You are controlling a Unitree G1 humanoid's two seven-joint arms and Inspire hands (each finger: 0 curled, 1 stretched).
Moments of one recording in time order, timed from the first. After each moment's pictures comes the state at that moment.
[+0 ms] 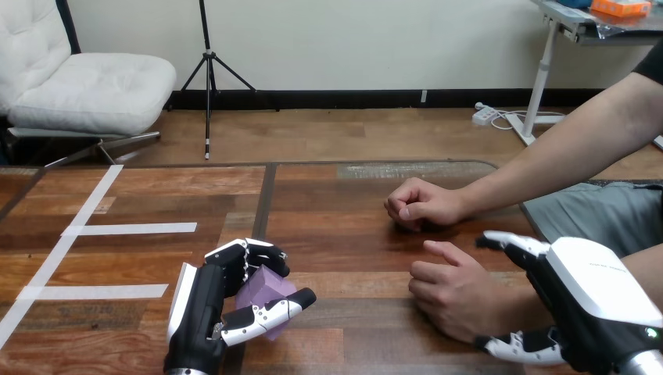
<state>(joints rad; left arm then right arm) -0.13 0.11 -0.02 0.98 0.12 -1.02 0.07 0.37 -0.42 -0.09 -0.45 -0.75 -0.05 0.25</state>
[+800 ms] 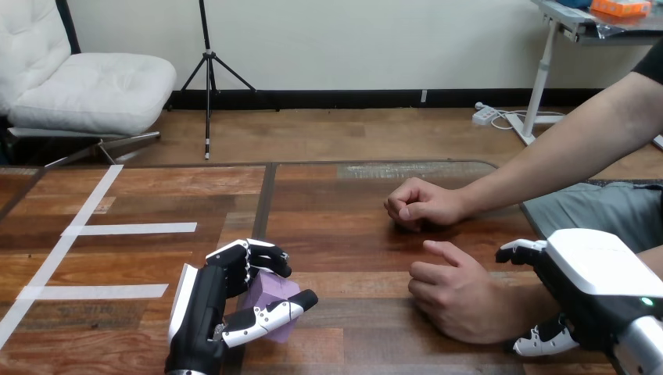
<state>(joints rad) -0.12 0.10 -0.01 0.96 0.11 -1.02 0.05 0.23 -0.55 -0.04 -0.38 -0.90 0.07 0.39</state>
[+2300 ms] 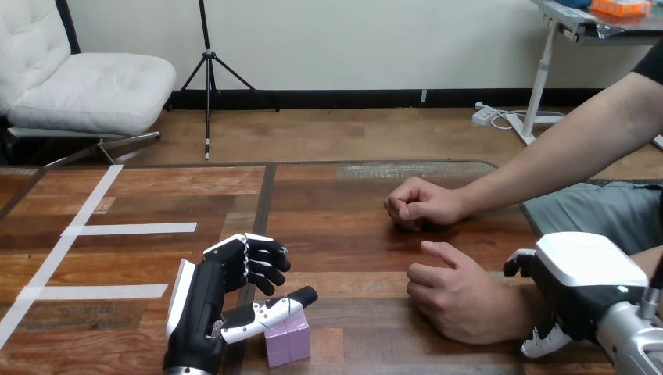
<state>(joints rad) -0.11 0.10 -0.01 0.92 0.11 -1.02 0.05 0.10 -0.56 0.07 -0.25 -1.04 0.19 0.48</state>
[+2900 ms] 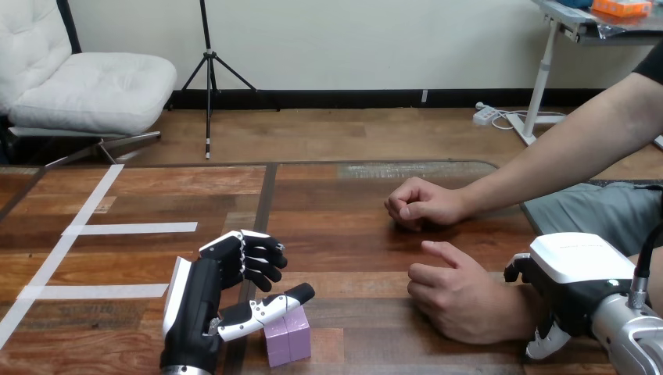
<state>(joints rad) -0.11 0.10 0.01 0.91 0.11 -1.02 0.05 0.04 -0.60 0.12 -0.20 -1.07 0.20 0.53</state>
